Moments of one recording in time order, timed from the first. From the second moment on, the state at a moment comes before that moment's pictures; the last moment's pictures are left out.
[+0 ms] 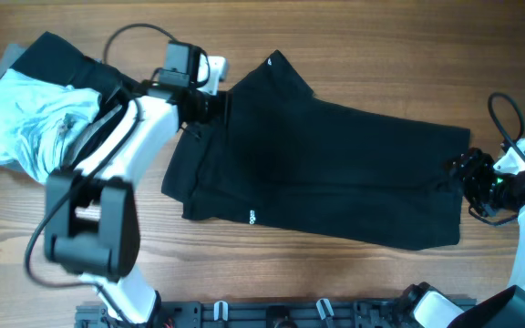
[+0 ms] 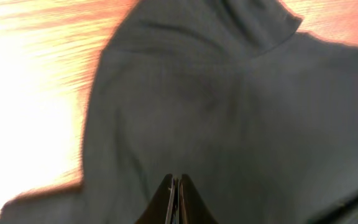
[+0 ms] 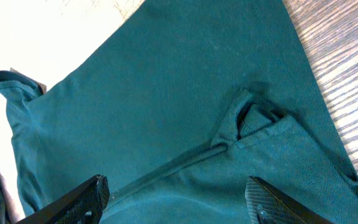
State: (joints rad) left arm -0.24 1.88 1.32 -0.54 0.33 -0.08; right arm -0.65 1.31 0.89 -0.86 -0.49 0.18
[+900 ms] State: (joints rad) left arm 0.13 2.10 1.37 -0.41 0.15 -0.26; right arm -0.28 1.49 0.89 -0.70 -0.40 0.11
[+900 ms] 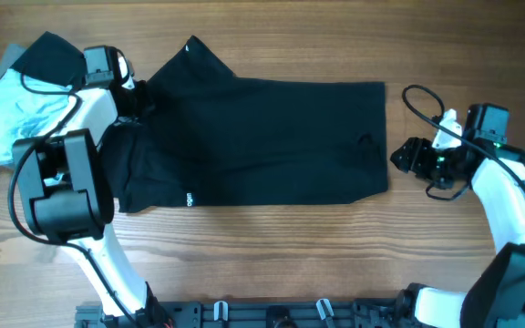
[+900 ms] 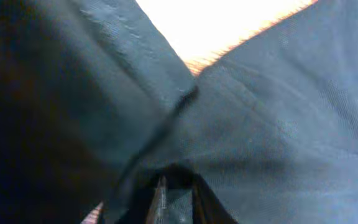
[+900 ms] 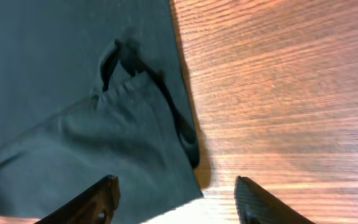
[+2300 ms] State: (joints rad) left arm 0.09 1.70 1.05 -0.77 0.29 -0.24; right arm -0.06 1.62 0.95 -0.43 -0.40 0.10
